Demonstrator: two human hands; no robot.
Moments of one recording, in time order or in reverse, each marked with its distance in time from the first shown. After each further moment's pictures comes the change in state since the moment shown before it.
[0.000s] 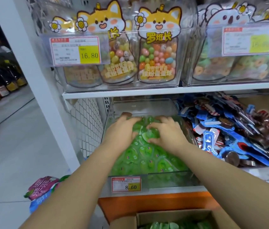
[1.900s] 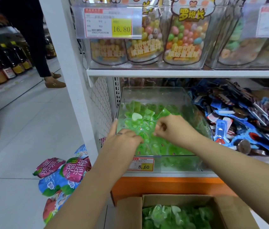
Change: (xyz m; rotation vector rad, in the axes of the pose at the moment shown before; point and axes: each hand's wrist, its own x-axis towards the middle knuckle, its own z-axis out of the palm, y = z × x) left_hand -0.095 -0.022 0.007 0.211 0.189 0.255; right_hand -0.027 -0.040 -0.008 0.234 -0.107 0.015
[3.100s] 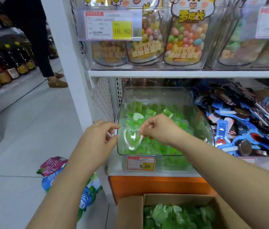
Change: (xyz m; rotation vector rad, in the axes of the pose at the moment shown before) left_hand -0.018 -0.033 -0.035 -0.455 0.000 -0.448; right_hand -0.003 -0.038 -0.001 0.433 -0.153 0.087
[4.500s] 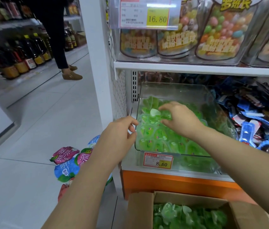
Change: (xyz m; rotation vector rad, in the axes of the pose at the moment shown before) left_hand -0.001 -0.008 0.009 -0.059 -0.002 -0.021; right_hand 0.041 0.017 0.001 -0.547 0.207 -0.256
